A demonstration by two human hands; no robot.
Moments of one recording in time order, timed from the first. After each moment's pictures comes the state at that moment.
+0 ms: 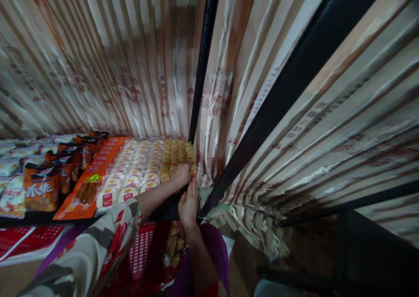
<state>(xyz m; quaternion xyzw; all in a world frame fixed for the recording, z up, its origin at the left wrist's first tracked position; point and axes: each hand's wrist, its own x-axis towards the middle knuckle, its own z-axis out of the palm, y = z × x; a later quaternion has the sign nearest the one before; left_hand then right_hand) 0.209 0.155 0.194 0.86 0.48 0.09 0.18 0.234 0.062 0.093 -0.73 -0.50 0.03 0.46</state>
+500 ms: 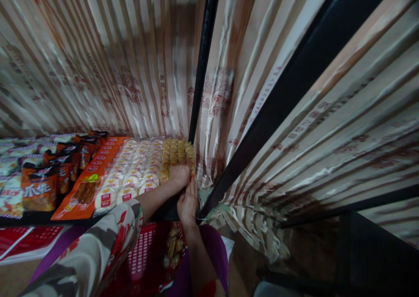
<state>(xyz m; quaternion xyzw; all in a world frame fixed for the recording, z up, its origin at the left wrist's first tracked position) 0.212 0.154 0.192 0.87 0.49 0.07 0.04 0.237 0.068 0.093 -0.76 -0.51 0.02 0.40</state>
